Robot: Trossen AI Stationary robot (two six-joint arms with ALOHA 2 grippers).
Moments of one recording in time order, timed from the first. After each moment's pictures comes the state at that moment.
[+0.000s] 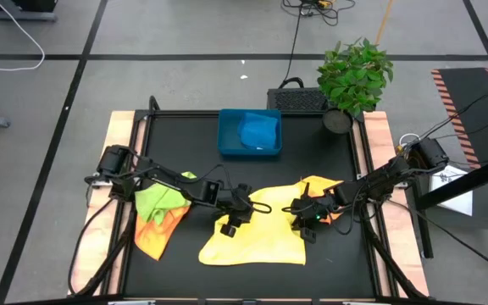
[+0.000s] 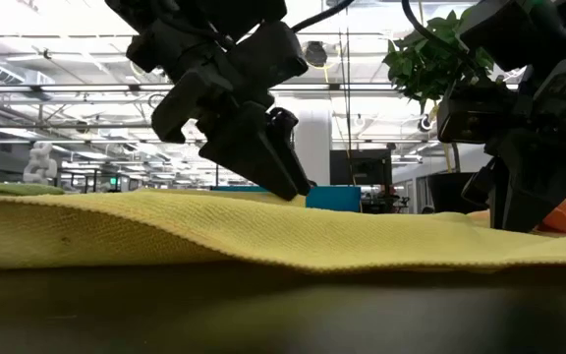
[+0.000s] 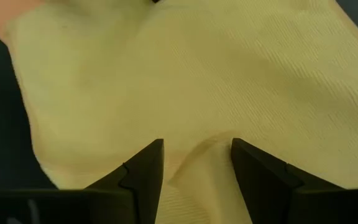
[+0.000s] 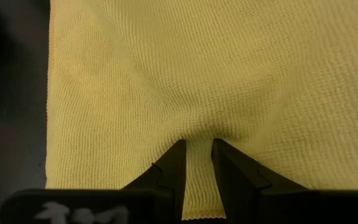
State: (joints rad) left arm -0.16 1.87 1.10 -0.07 0.05 0.25; right arm 0.33 1.47 0.45 0.02 -0.10 0.62
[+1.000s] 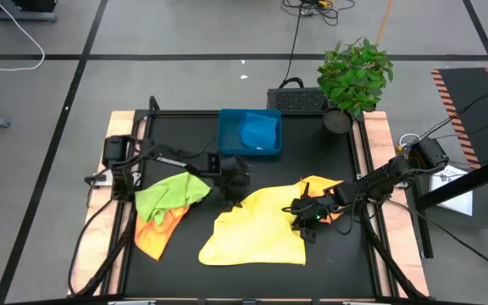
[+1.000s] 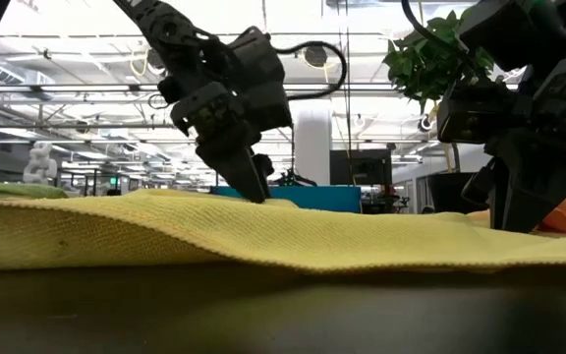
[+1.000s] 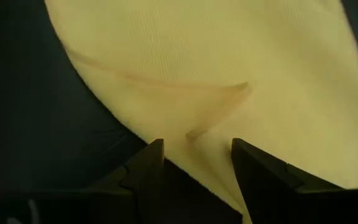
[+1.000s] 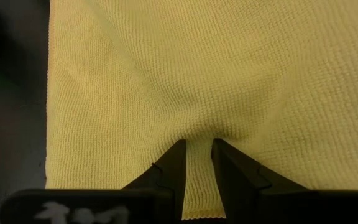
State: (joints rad) left arm 0.10 1.87 1.10 -0.26 0.46 0.15; right arm 0.33 1.47 0.45 0.02 -0.11 0.62
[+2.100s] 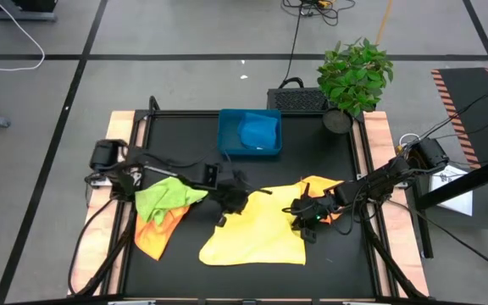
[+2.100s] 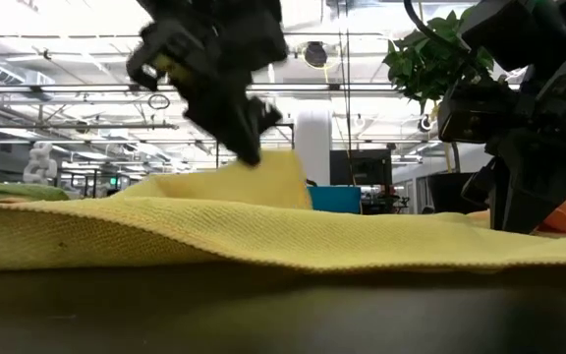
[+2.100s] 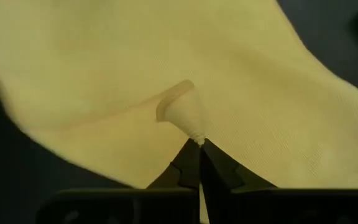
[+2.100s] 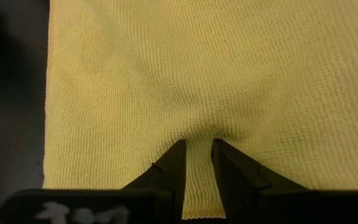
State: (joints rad) left arm -0.06 1.77 1.17 -0.40 0.29 0.30; right arm 0.33 1.47 0.45 0.03 -0.10 0.61
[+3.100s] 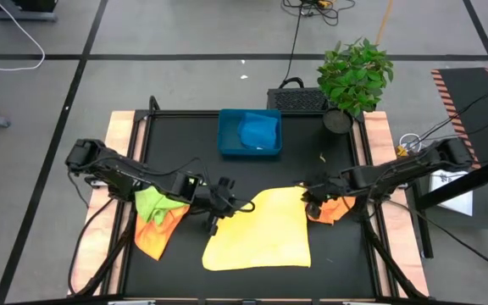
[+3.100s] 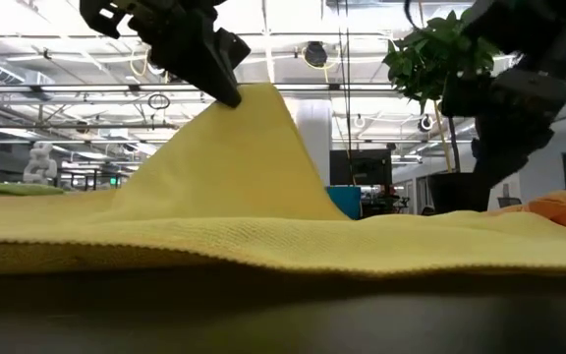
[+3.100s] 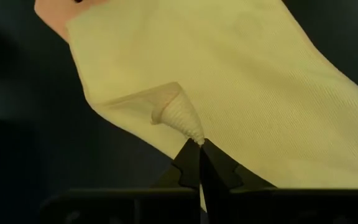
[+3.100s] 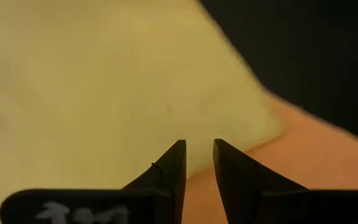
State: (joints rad) left arm -0.24 1.57 1.11 -0.41 -0.04 0.18; right arm 0.16 1.09 0.45 -0.35 0.09 0.63
